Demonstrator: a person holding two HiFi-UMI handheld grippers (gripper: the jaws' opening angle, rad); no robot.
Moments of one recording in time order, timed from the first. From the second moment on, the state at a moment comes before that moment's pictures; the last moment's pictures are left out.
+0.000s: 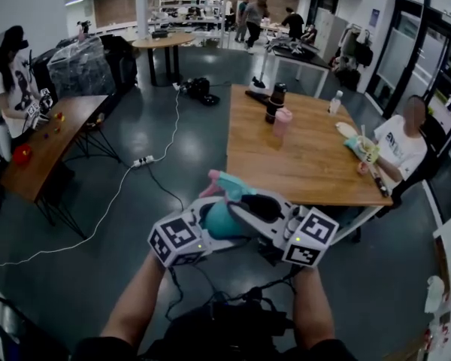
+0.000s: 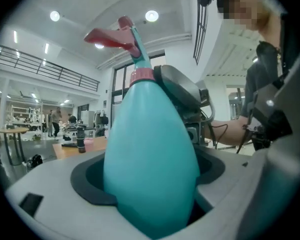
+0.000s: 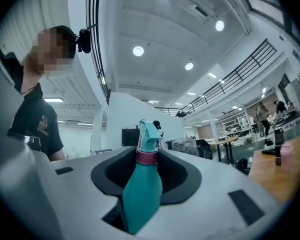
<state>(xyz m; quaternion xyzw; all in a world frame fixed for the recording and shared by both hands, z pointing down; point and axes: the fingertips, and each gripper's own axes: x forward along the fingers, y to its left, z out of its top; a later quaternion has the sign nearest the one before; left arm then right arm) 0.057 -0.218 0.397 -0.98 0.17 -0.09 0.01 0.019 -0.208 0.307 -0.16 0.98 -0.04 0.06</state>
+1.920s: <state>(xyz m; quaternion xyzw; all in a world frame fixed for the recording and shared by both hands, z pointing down) 0.047 -0.232 0.405 -0.97 0.23 -0.09 0.01 0.012 -0.219 0.314 -0.21 0.98 -0.05 0.06</state>
